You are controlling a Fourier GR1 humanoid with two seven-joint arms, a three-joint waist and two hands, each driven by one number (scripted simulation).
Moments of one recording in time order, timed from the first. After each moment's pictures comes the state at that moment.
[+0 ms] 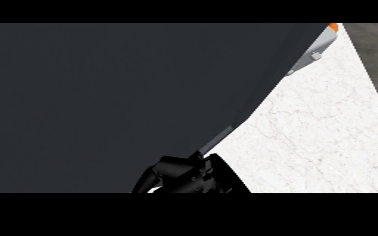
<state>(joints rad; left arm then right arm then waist) 0.26 0.54 -0.21 -1.78 0.71 0.02 -0.50 -0.49 -0.10 0.78 -2.13 0.15 -0.39 0.67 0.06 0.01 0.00</state>
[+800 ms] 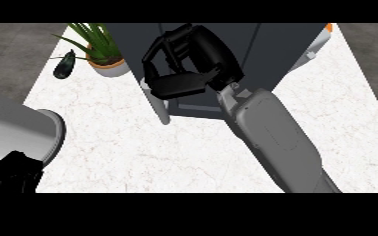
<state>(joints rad) 0.34 0.57 -0.11 -1.76 0.74 -0.10 -0.52 -0.84 -0.02 0.32 -1.35 -0.27 -0.10 0.32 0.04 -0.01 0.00</state>
